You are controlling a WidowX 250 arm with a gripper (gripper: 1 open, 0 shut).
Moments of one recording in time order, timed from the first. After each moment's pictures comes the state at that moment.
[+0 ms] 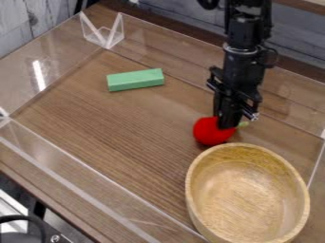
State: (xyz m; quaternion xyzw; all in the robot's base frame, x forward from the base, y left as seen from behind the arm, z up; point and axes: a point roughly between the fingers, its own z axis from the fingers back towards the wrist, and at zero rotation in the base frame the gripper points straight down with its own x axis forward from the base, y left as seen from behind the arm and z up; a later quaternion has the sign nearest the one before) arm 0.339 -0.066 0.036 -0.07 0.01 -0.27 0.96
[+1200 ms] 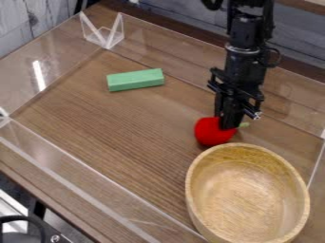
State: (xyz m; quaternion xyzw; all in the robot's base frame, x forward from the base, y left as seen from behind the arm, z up) arm 0.351 -0.068 0.035 -0.07 -0.01 -0.26 0.96
